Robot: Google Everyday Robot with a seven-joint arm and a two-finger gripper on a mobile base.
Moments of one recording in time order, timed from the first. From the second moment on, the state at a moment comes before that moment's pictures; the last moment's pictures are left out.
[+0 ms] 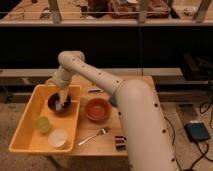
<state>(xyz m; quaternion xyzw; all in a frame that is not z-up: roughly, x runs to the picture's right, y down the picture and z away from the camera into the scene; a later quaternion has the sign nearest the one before) -0.287 -0.003 0.808 -0.23 -0.40 -0.29 0.84</state>
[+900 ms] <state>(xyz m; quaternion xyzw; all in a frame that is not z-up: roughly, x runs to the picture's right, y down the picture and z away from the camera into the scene) -0.283 -0.004 0.789 -0.17 -0.35 -0.46 0.80</state>
